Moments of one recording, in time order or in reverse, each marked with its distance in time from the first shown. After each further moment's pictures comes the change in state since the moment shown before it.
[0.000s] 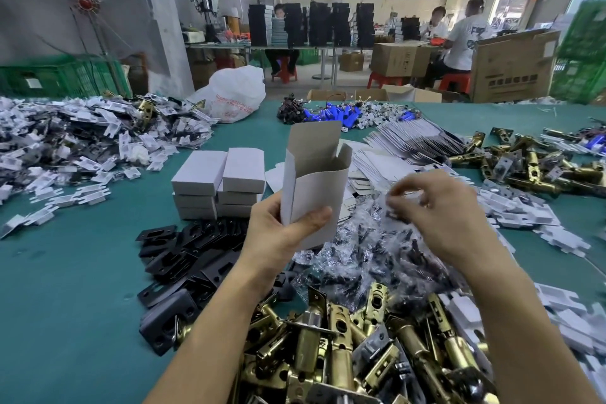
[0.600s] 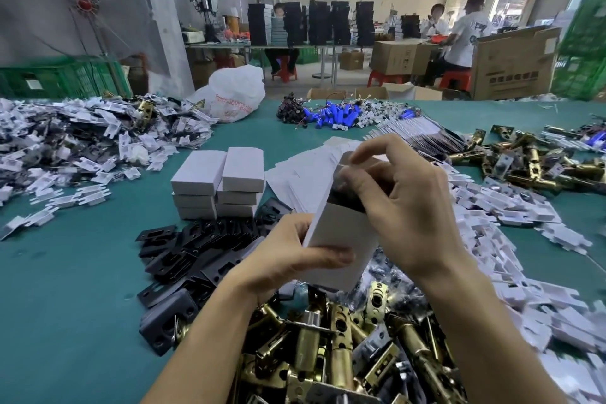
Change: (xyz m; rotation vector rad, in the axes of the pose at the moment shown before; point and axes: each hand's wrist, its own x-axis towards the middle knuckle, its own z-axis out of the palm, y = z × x) left_hand -0.005 0.001 -0.003 0.102 -0.448 -0.187; right_hand -0.015 -0.059 0.017 0.332 0.209 -0.314
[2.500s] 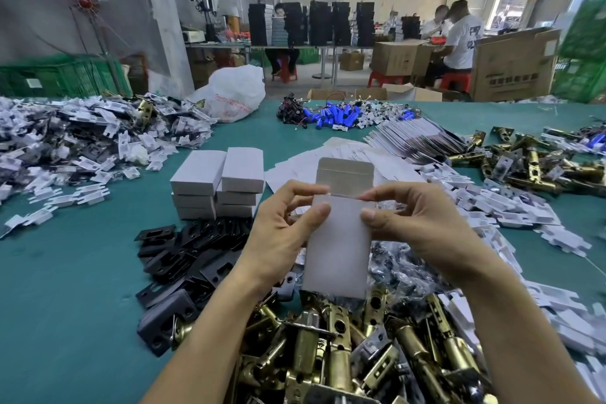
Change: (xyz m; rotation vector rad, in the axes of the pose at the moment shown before) left_hand 0.010 -0.004 -0.002 0.034 0.334 0.306; right_hand -0.006 0.049 -0.022 0.528 -0.346 0.520
